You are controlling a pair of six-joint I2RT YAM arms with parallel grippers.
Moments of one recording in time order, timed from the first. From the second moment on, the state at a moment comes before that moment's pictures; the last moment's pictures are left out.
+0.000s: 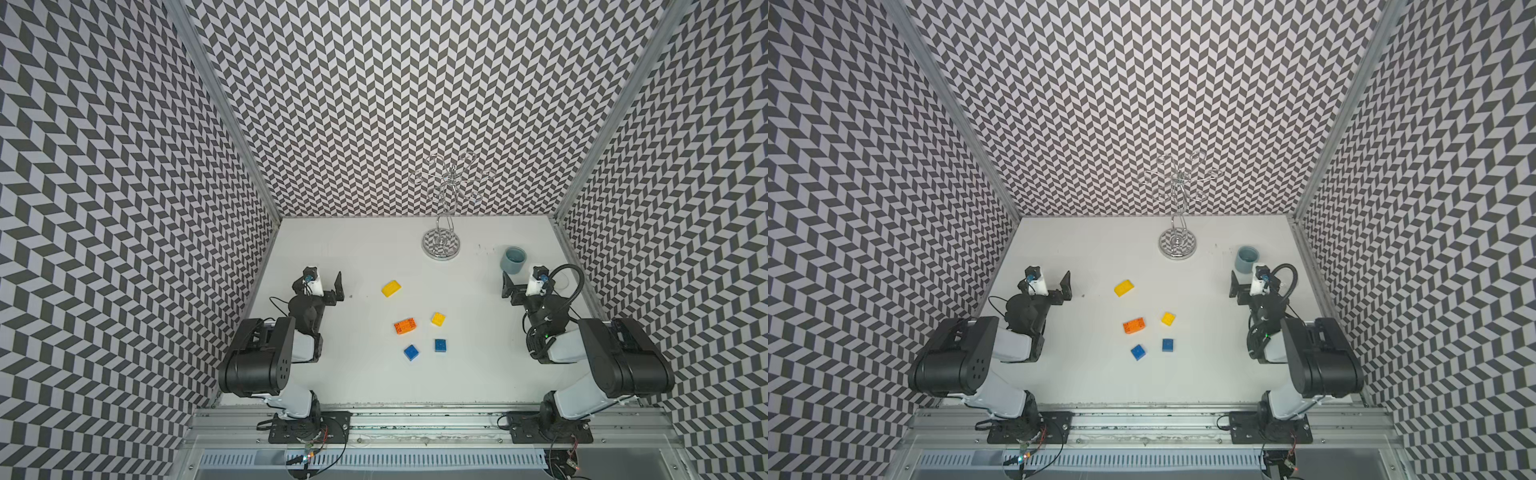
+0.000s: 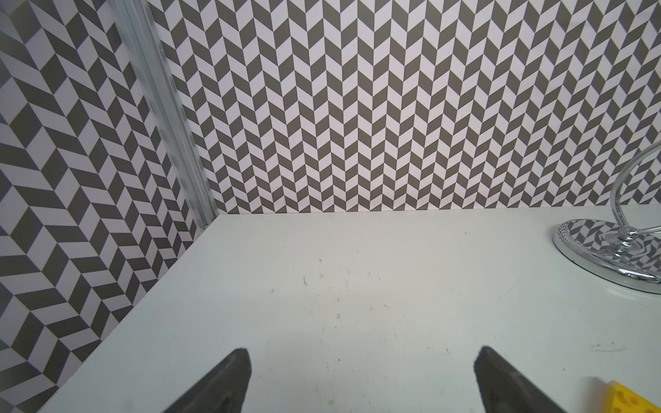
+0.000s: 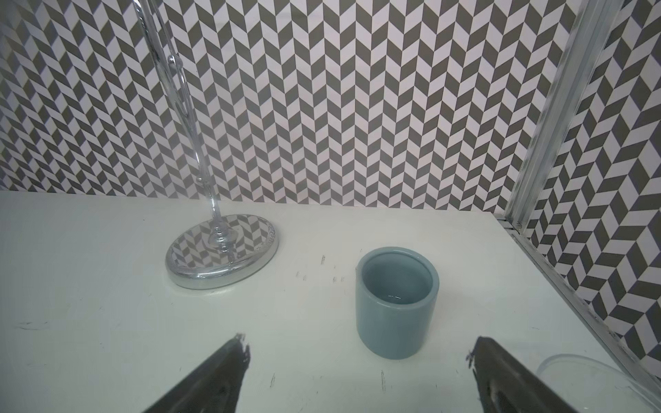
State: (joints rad) left arm 0.03 1.59 0.27 1.26 0.09 0.01; right arm 0.01 1.58 0.25 1.28 -0.06 0.01
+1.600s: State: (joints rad) left arm -0.07 1.46 0.84 0.44 0.02 -0.13; right arm 0.26 1.42 1.03 0.10 -0.17 0.15
